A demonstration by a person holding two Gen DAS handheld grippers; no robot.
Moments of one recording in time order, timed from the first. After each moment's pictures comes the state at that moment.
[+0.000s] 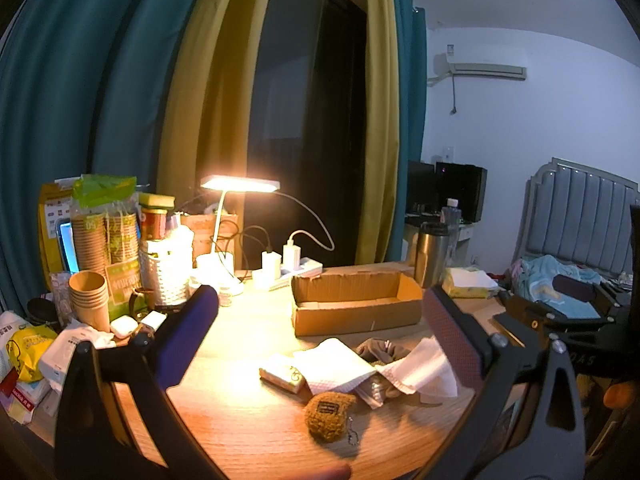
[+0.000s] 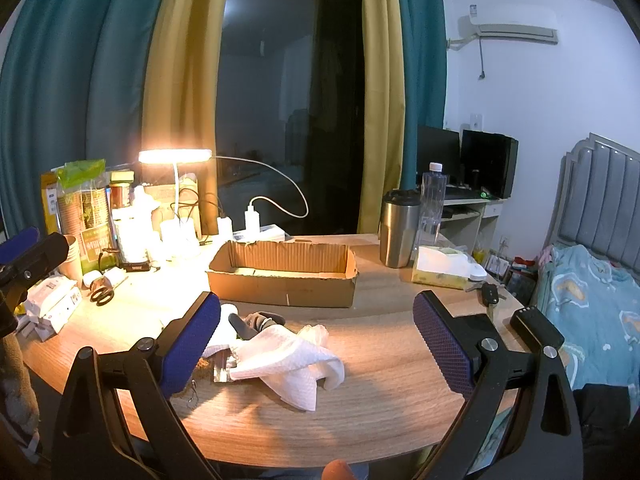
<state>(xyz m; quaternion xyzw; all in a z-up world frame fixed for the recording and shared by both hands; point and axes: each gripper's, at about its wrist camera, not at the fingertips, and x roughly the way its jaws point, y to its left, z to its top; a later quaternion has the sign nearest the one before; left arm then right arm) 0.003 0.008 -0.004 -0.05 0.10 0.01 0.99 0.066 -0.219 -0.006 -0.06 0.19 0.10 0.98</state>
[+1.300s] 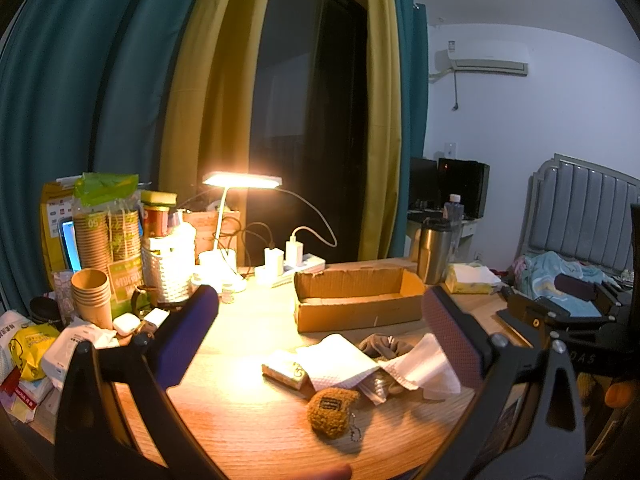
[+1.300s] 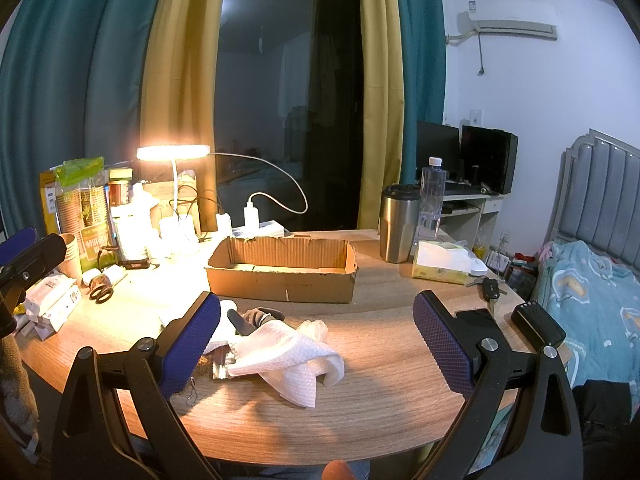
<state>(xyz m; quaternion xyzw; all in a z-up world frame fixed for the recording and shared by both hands) 0.001 0.009 -0.006 -0.05 0.11 0.01 0.99 0.065 -0.220 -0.009 -0.06 0.19 0.10 0.97</state>
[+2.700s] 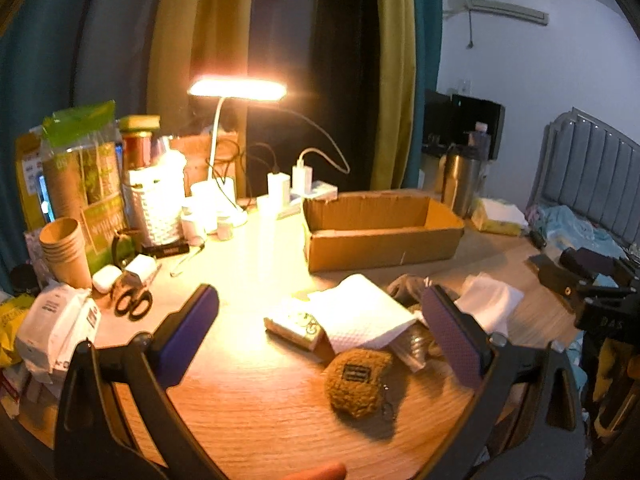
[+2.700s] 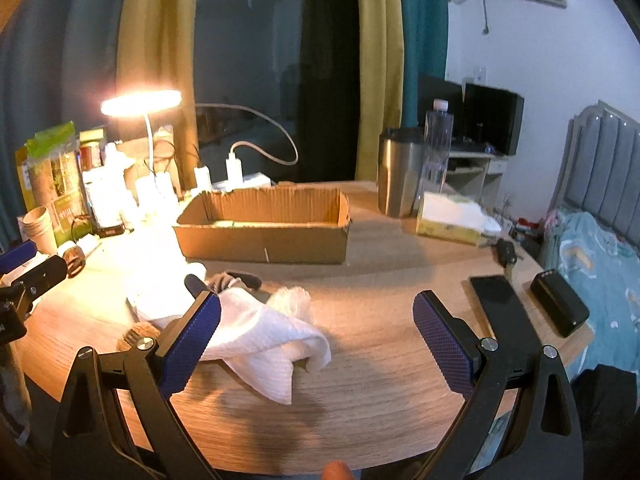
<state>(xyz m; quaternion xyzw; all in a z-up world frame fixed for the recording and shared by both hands) 0.078 0.016 -0.066 -0.04 0.23 0.02 0.97 0.123 -0.233 -0.066 -0.05 0.28 0.10 0.95</state>
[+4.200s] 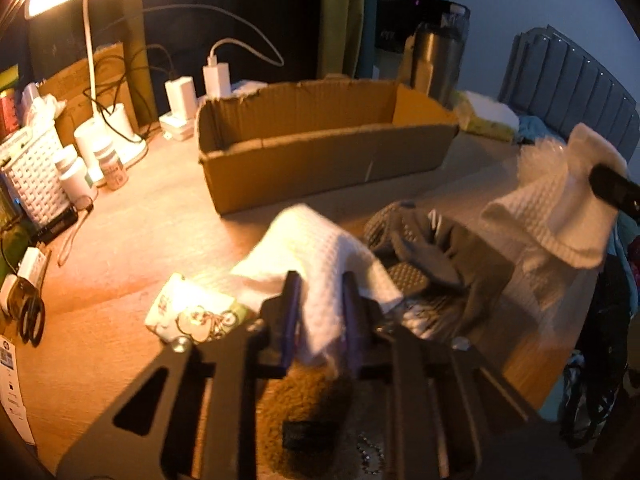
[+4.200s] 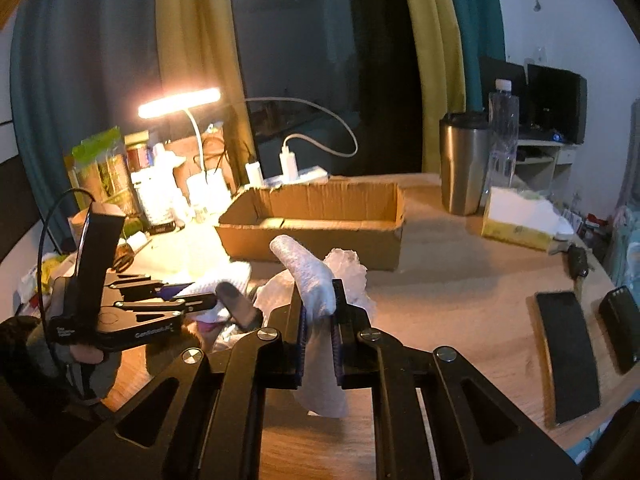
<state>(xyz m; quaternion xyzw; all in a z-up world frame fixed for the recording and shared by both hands) 0.204 -0.032 -0.141 0.01 0.41 -0.09 0.91 0.167 -0.252 -0.064 -0.02 0.29 0.23 0.93</state>
